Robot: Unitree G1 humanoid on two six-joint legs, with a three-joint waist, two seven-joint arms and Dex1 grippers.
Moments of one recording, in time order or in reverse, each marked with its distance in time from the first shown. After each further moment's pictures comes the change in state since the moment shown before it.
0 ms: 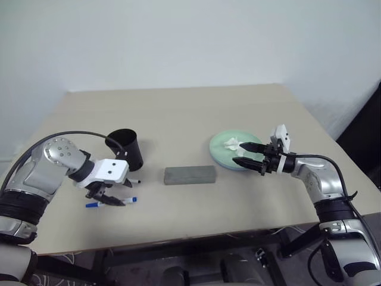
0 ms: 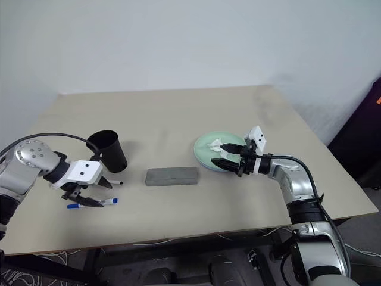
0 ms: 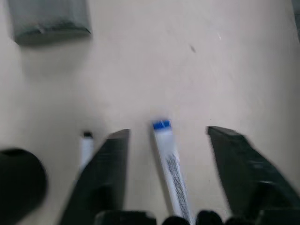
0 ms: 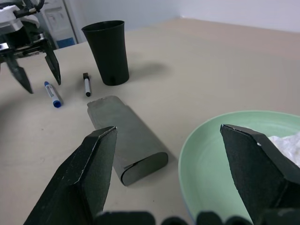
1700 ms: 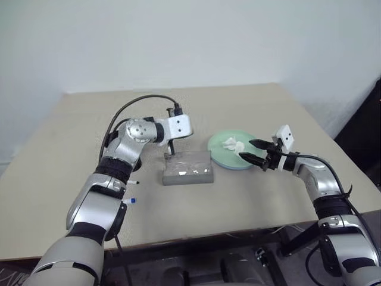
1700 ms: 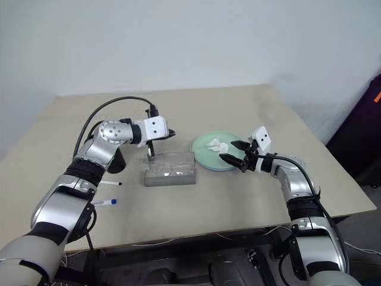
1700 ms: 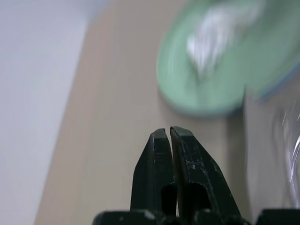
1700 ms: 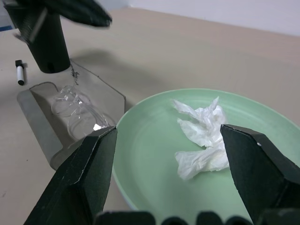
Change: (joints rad) left arm -0.415 -0.615 0.008 0.498 0.300 -0.203 0.766; right arm -0.043 0.005 -0.014 0.188 -0.087 -0.165 -0.124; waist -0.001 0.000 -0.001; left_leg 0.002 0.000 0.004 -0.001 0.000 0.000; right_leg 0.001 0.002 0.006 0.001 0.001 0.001
